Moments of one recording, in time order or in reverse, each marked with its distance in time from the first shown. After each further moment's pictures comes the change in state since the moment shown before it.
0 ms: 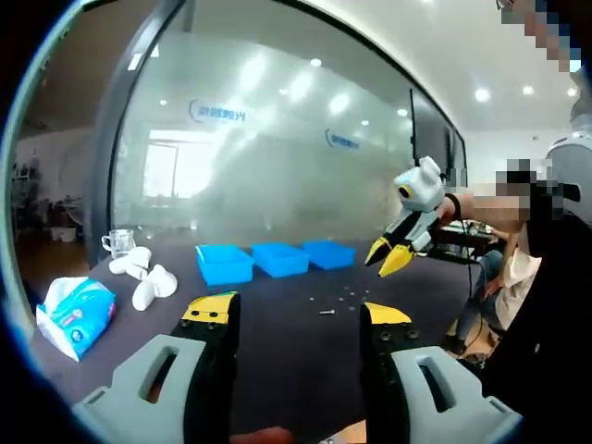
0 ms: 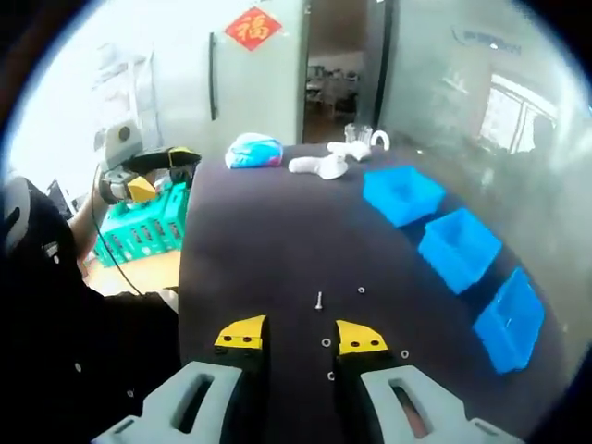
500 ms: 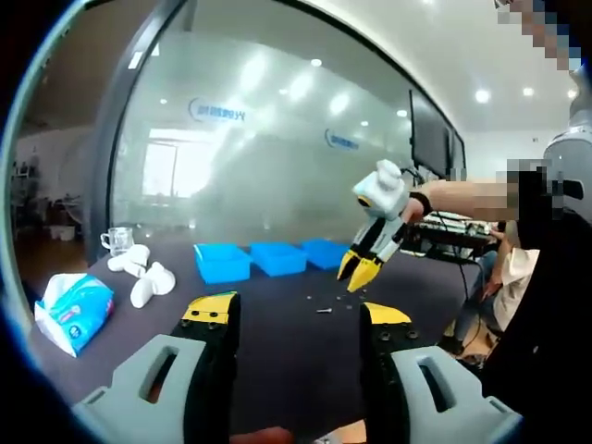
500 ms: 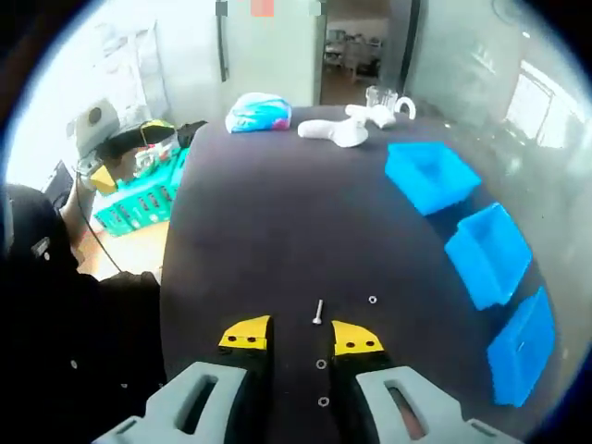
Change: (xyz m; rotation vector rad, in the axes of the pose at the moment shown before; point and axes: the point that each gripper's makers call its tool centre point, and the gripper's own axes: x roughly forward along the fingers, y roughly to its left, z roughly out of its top) left arm -0.001 -0.005 -0.002 -0.010 -0.002 -0.010; right arm 0.051 -0.001 0.003 -0.049 0.188 0.074
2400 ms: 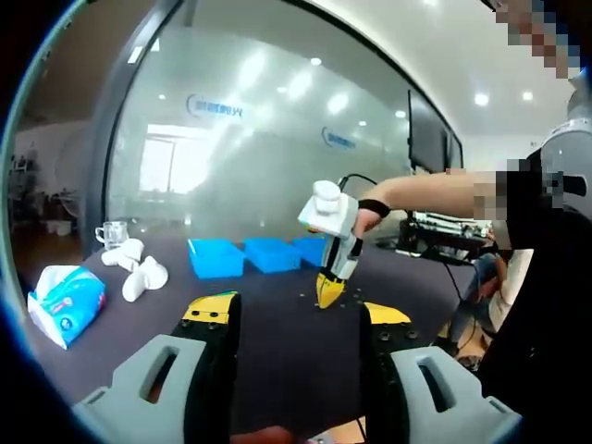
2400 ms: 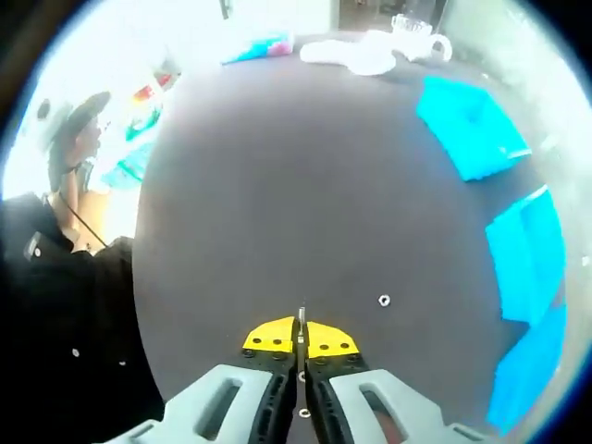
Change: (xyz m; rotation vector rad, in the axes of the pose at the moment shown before) left arm 0.003 -0.008 -0.005 -0.016 0.006 -0.012; right arm 0.041 -0.014 -0.020 -0.017 0.297 0.086
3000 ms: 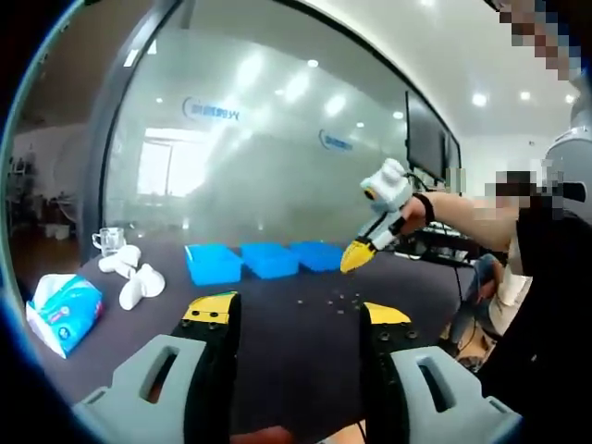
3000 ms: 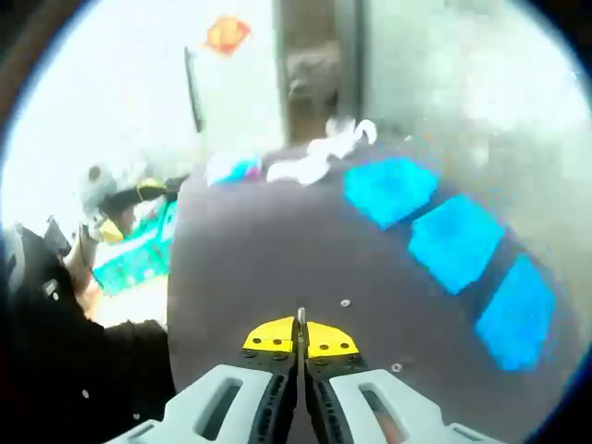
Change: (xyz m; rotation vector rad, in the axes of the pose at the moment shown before) left arm 0.008 -0.002 0.009 0.009 -0.012 -0.009; right arm -0.103 -0.002 -0.016 0.223 -0.608 -0.179
